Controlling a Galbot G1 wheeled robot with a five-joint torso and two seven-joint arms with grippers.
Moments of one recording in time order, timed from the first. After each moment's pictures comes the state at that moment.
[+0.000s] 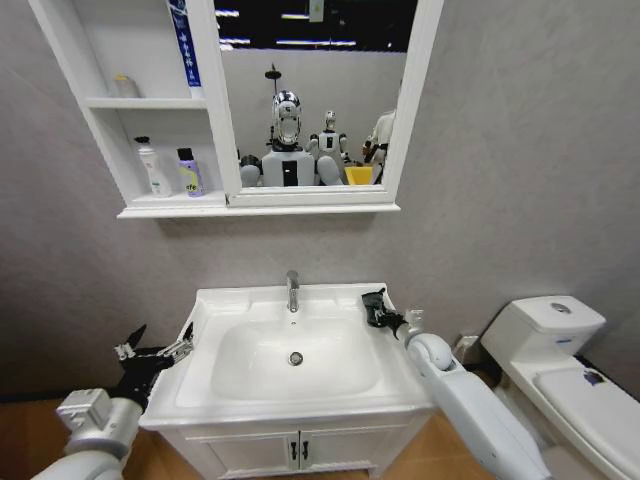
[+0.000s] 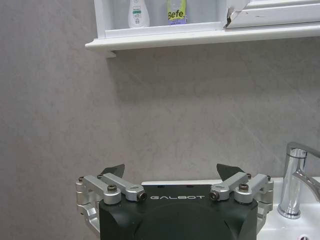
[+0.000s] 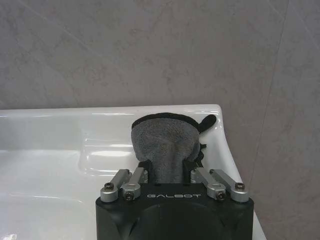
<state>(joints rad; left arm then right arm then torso) 1.83 -1.18 -0.91 -2.50 -0.51 0.33 -0.19 -0.93 1.01 0.24 1.58 0.68 -0.40 0.14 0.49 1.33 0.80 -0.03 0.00</state>
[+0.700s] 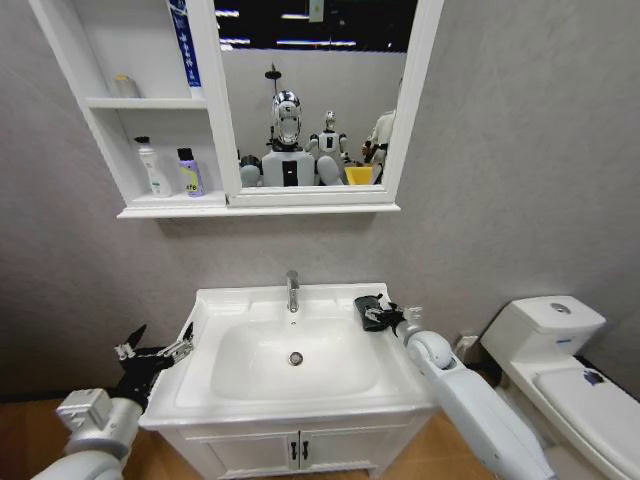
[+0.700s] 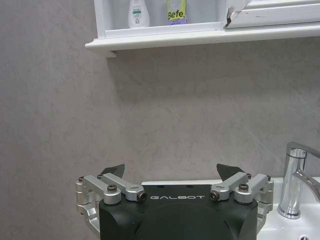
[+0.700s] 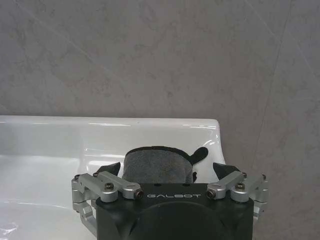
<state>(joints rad) 1.83 -1.18 -0.91 -2.50 -0.51 0.33 -0.19 -0.93 0.99 0.24 1.63 0.67 -0.41 0.17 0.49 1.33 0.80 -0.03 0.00</state>
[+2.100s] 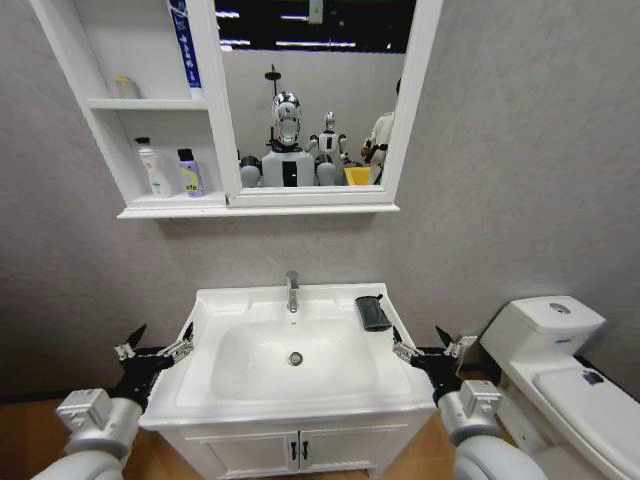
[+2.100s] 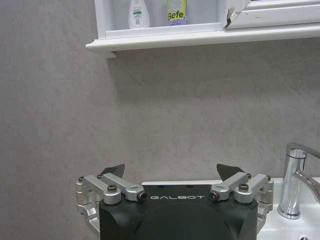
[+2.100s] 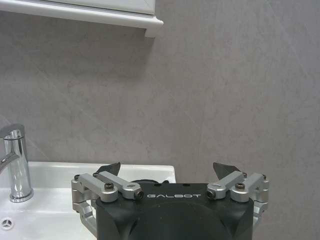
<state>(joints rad) 1.83 -1.18 -0.91 -2.50 -0.51 0.33 -0.19 -1.71 1.25 0.56 2.49 0.25 -0.42 0.30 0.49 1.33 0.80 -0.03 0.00</state>
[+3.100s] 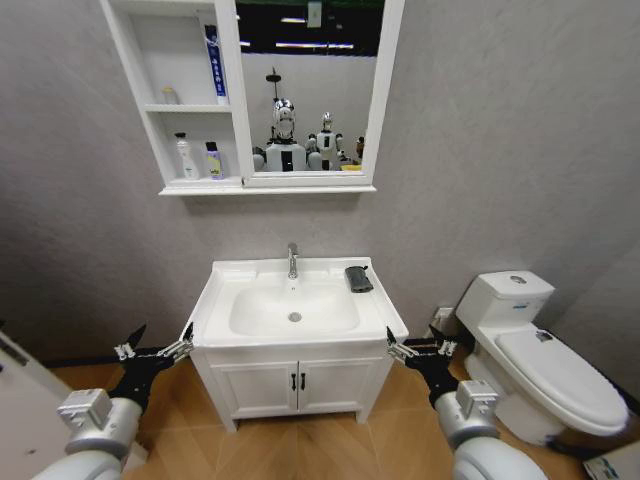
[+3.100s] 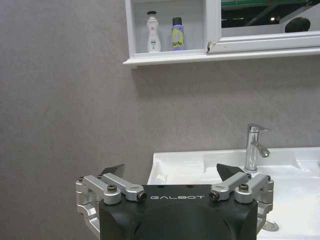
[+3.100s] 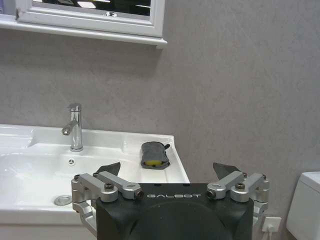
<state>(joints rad) 1.83 -1.18 -0.91 -2.50 -0.51 0.33 -0.19 -1.73 1.25 0.54 2.50 0.22 -0.42 0.26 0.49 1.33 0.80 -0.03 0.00</state>
